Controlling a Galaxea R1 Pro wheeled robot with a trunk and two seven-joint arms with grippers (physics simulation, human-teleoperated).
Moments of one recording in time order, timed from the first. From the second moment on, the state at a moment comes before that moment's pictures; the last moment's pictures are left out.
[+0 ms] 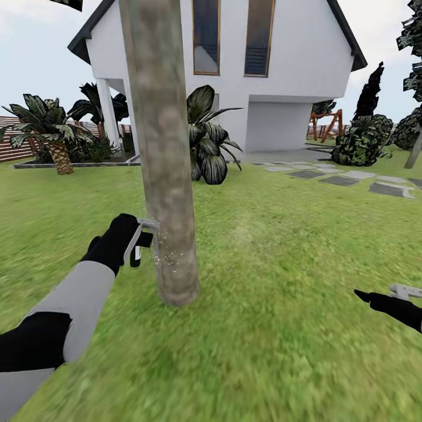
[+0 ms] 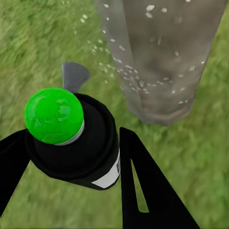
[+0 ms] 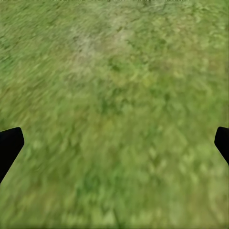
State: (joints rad) left arm -1.17 0.01 -0.06 -0.67 -0.16 0.96 0.01; right arm -0.68 -0.44 -0.62 -0.69 0.18 0.34 0.60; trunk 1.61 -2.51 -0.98
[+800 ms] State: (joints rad) left arm -1.40 0.02 -0.07 -0.61 -0.16 0.99 0.01; right arm -0.68 -0.44 -0.62 -0.69 0.18 0.34 0.60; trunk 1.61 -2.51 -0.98
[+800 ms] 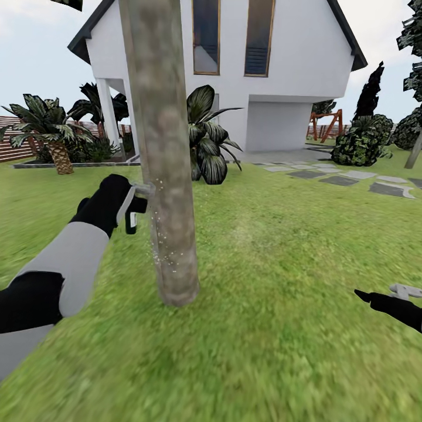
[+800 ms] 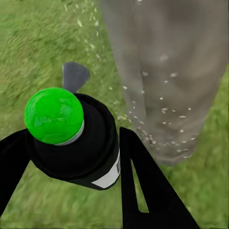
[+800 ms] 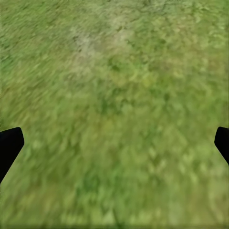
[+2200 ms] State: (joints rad) left arm -1.39 0.02 -0.07 -0.26 -0.15 0.84 0.00; right arm -0.68 -0.44 -0.63 -0.69 0.21 0.34 0.60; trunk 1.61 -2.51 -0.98
